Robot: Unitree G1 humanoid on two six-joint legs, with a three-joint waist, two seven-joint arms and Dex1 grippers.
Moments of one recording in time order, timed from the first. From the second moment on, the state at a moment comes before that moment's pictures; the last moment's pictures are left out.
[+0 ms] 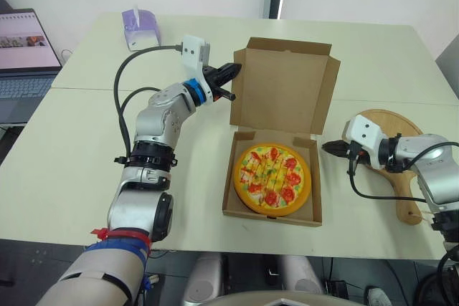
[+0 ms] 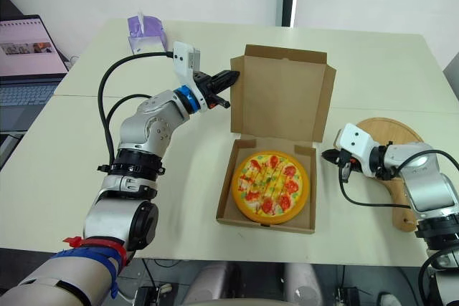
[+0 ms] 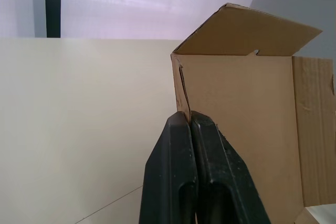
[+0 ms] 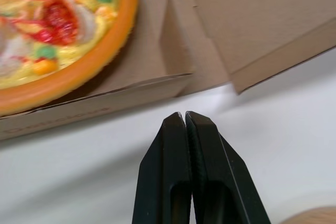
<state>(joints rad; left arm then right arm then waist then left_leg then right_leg) -0.93 0.26 0.06 0.57 -0.40 0.35 -0.67 -0.35 -0.82 0.04 -0.02 0.13 0.35 1.04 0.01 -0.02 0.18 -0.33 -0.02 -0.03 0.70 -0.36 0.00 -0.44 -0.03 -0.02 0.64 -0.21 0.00</state>
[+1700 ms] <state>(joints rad) -0.93 0.24 0.10 0.63 -0.31 0.20 -0.64 -0.95 -0.52 -0.04 0.41 0.21 0.61 0.59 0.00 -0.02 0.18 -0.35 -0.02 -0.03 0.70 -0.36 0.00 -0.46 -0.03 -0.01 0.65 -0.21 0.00</state>
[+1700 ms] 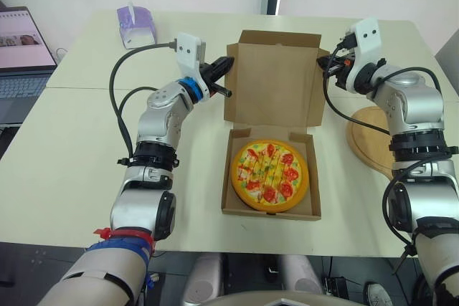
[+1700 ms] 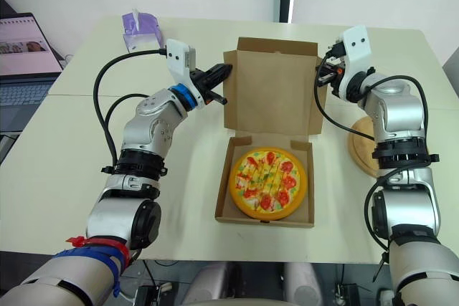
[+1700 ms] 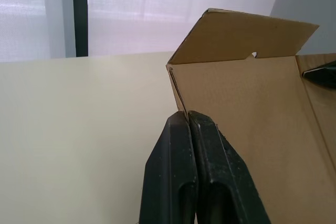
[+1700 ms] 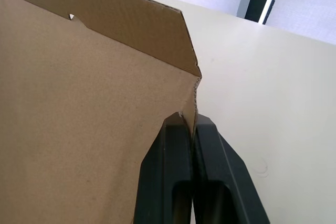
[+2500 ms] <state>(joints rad) -0.92 0.24 0.10 0.61 -0.31 0.21 -0.64 -0.94 -0.52 -0.04 0.32 0.22 0.71 0.57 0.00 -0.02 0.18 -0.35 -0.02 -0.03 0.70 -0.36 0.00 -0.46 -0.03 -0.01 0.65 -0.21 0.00</state>
